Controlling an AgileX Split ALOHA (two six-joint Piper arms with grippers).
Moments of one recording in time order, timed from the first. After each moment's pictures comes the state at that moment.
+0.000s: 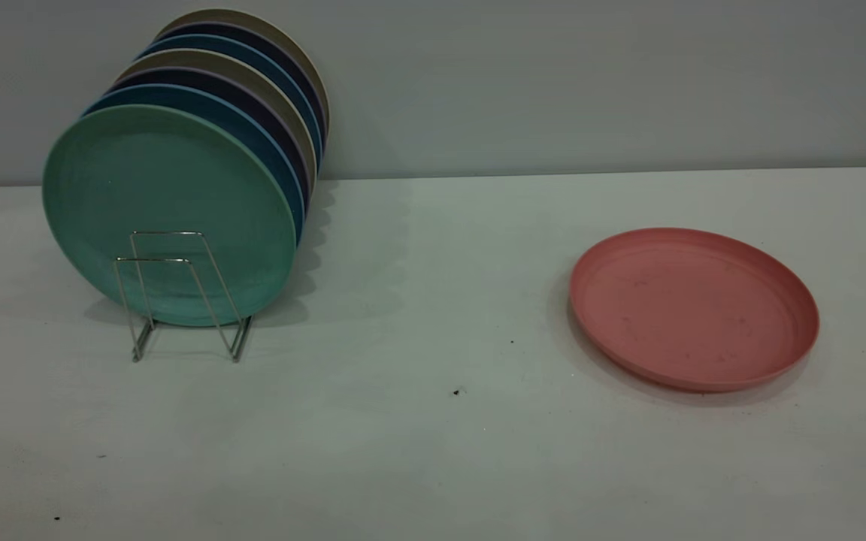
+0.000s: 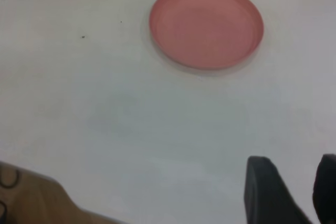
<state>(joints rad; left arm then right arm) 0.05 -0.02 -0.50 -0.06 1.15 0.11 0.16 -0.02 -0.48 0.10 1.14 -0.16</state>
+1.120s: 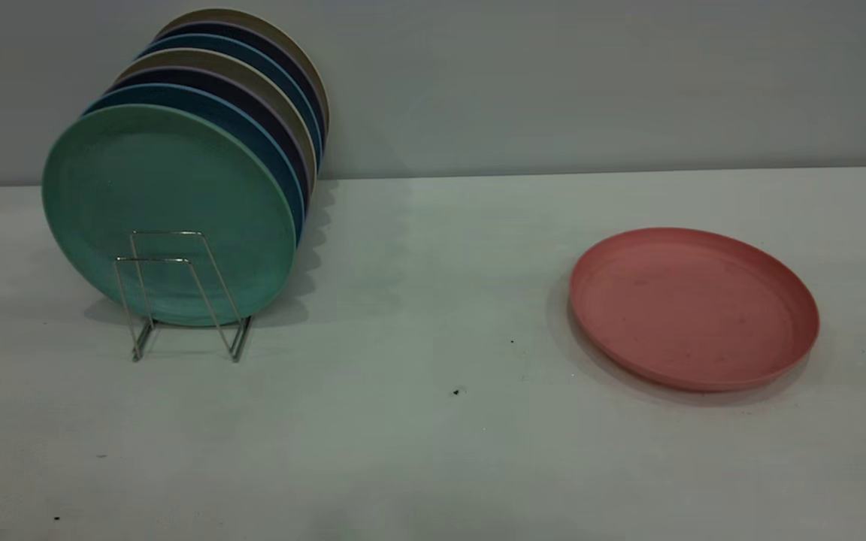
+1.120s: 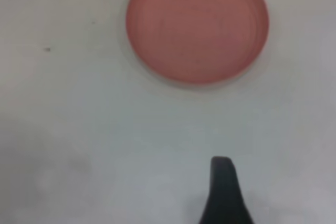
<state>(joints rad) 0.05 0.92 -0.81 -0.29 0.75 0.35 0.16 0.88 -0.58 0.10 0.58 -0.11</state>
